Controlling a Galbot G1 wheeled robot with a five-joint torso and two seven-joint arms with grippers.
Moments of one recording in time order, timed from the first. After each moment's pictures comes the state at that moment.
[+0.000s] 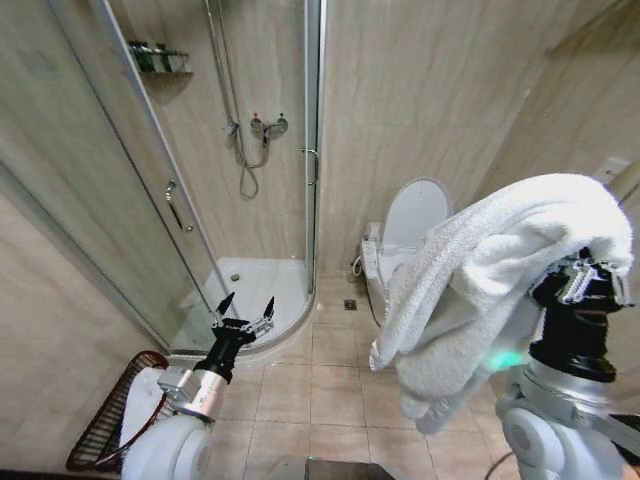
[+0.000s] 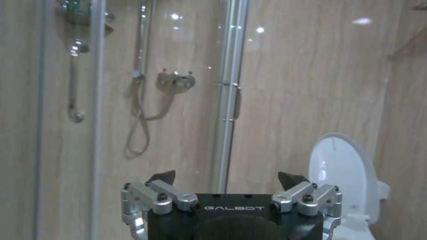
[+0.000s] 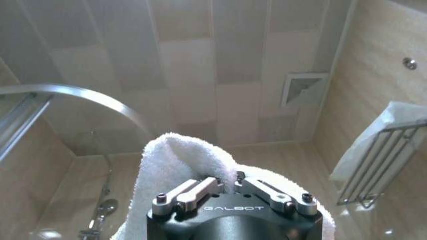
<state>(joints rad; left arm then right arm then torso) 1.76 -1.52 -0.60 -2.49 -0.18 0.22 0.17 -1.56 1.43 0.84 2.50 0.45 0.48 -0.07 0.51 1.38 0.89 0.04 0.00</state>
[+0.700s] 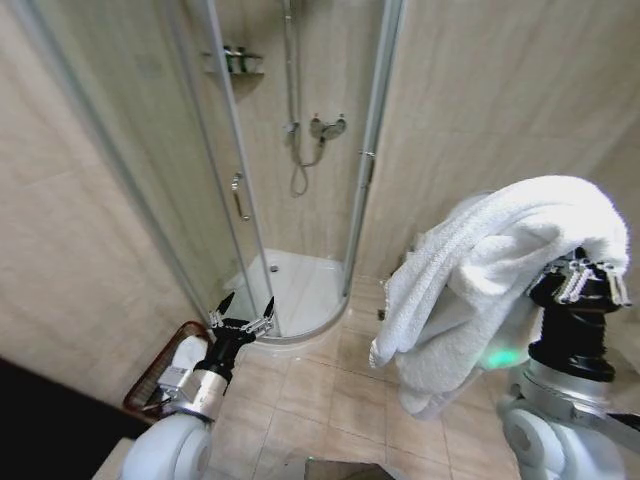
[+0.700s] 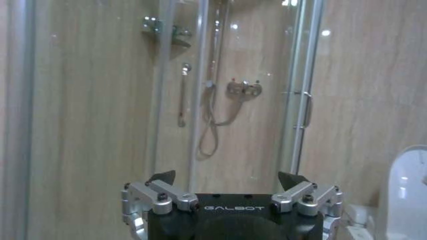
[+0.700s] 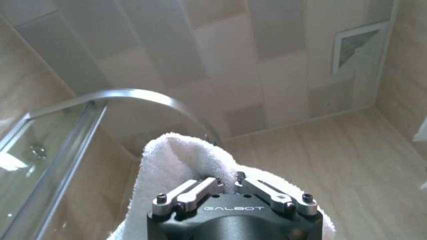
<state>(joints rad) 1.76 -1.52 -0.60 -2.49 -0.18 0.22 0.17 -1.57 1.42 0.85 2.50 0.43 0.47 -0.07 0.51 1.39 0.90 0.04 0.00</state>
